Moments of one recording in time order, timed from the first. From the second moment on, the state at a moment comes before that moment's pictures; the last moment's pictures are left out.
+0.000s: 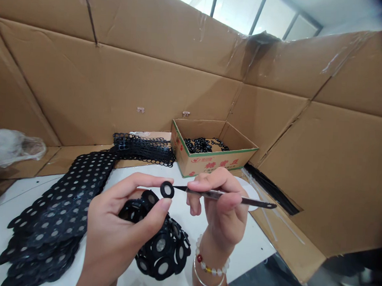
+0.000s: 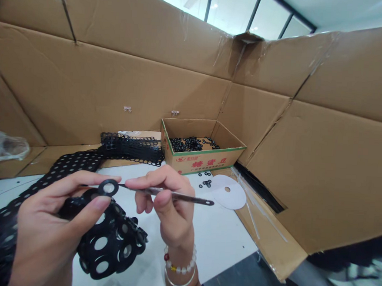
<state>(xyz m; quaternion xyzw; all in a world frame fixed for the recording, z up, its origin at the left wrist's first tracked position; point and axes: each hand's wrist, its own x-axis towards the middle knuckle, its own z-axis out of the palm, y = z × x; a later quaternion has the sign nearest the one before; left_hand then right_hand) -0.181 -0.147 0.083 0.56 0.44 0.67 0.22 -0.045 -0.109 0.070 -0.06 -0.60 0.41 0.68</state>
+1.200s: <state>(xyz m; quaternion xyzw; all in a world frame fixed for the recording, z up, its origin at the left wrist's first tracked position) -0.180 -0.147 0.081 0.55 0.45 0.67 0.21 -0.043 -0.113 0.074 -0.09 -0.60 0.42 0.68</state>
